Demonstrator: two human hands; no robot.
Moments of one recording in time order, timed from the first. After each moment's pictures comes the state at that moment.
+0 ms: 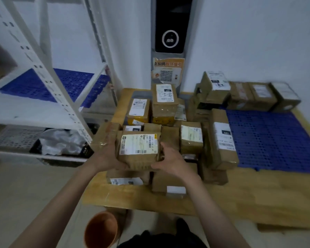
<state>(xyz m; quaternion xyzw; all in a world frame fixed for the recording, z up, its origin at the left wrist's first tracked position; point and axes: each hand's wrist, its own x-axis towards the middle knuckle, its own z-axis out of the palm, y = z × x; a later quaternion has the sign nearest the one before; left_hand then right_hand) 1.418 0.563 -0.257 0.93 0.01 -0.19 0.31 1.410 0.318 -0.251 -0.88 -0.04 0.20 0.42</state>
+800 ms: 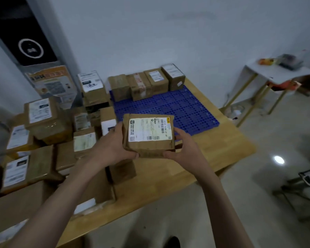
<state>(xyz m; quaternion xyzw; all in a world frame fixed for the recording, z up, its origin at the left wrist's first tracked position) 1.417 0.168 -0.193 0.93 -0.25 -0.15 0.23 1.297 -0.046 -0.214 -0.85 0.17 -0.06 0.49</state>
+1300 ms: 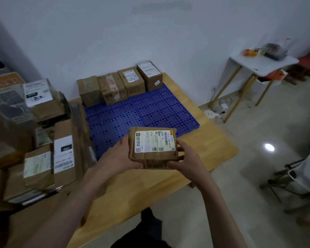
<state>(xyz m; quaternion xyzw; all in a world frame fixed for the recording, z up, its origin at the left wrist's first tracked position) 1.434 0.007 -0.242 0.92 -0.27 -0.24 0.17 1.296 -0.189 -0.254 -0.82 0.26 0.00 0.51</state>
